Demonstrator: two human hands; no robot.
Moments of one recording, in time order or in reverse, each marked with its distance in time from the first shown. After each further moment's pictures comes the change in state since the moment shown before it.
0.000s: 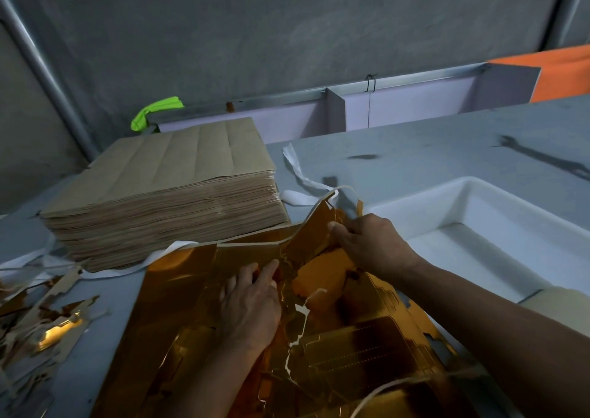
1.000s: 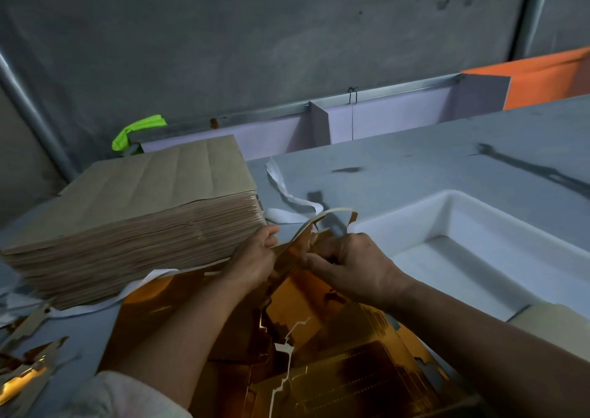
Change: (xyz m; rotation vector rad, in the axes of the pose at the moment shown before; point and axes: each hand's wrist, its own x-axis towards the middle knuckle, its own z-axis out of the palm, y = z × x) left_hand 0.076 0.067 -0.075 -0.676 -0.287 -0.024; right_hand -0.004 0.001 -0.009 0.079 -0.054 -0.340
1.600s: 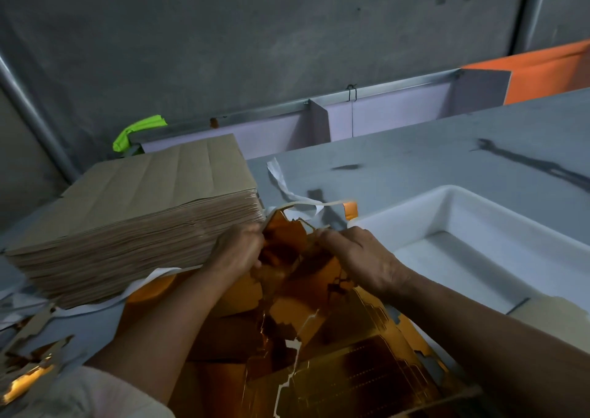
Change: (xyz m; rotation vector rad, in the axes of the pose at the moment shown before) left_hand -0.006 0.005 -0.024 0.163 0.122 0.035; right_hand -0.001 0.005 -0.004 0.346 -0.015 0.220
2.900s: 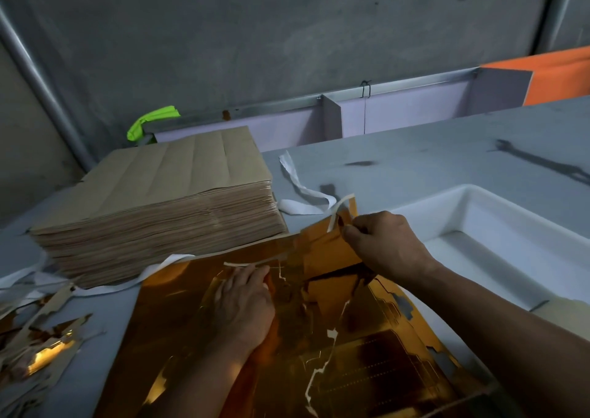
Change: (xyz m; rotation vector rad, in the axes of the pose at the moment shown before) left_hand -0.033 -0.105 0.061 0.485 0.141 0.009; right_hand 0.005 -0.006 -0.007 -0.388 0.216 0.075
